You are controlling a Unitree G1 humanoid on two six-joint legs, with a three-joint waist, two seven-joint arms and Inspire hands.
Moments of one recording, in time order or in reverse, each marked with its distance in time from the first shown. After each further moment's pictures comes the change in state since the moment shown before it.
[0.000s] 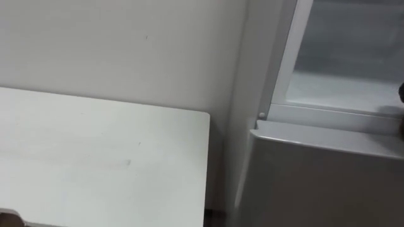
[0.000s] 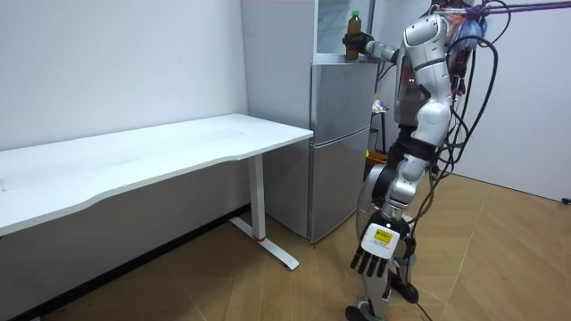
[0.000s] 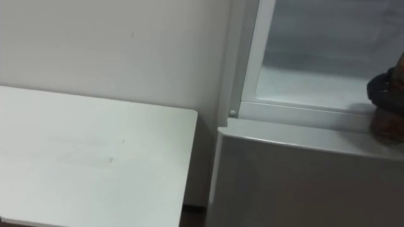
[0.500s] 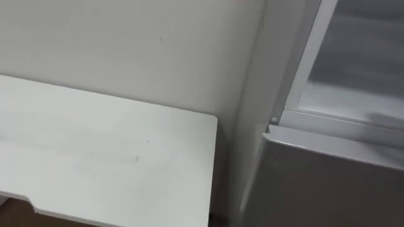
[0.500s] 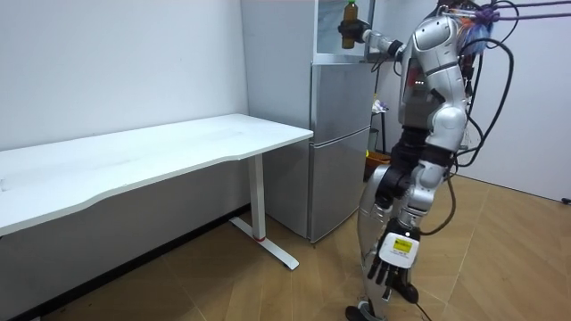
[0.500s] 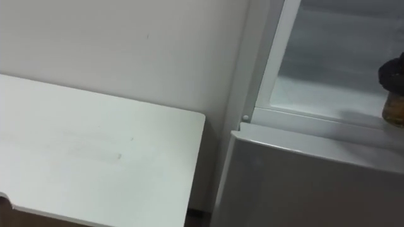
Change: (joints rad) left arm 0.047 0.009 0.019 -0.003 0.000 0.003 0.010; right arm -0.107 -0.015 0.008 0.052 -0.037 0.023 -0.006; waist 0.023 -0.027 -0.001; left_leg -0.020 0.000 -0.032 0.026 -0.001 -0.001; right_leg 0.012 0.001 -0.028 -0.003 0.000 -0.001
